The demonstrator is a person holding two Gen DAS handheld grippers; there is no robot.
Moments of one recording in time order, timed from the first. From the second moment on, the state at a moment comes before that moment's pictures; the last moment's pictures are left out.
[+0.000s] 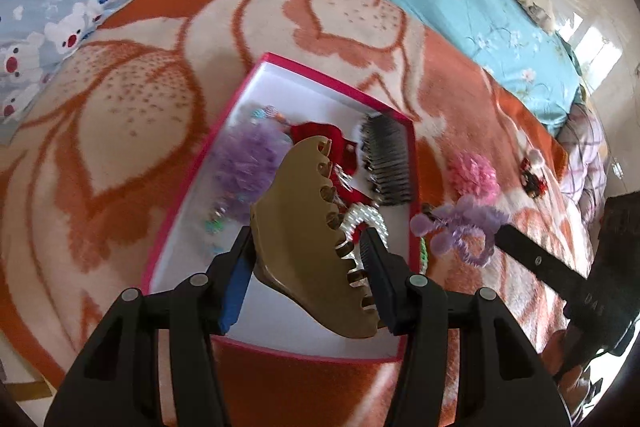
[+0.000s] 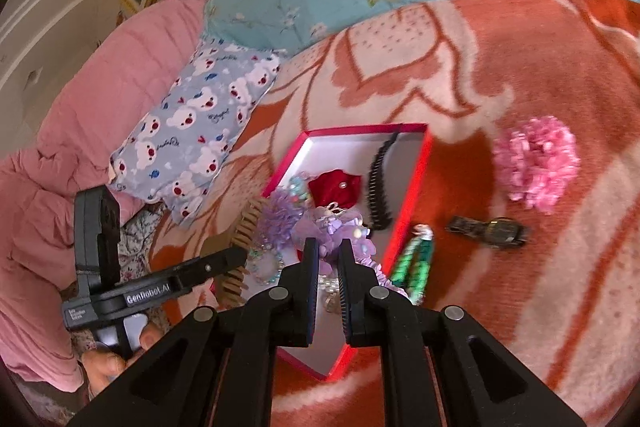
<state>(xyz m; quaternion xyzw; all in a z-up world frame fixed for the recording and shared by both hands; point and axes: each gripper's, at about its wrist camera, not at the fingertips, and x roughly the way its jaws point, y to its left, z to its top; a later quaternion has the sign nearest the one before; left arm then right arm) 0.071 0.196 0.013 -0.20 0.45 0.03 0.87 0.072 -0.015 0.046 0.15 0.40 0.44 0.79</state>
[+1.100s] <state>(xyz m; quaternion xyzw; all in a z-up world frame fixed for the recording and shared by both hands) 0.111 0.217 -0.034 -0.16 0.49 0.06 0.86 0.112 0.061 -0.015 0.14 0.47 0.44 0.75</state>
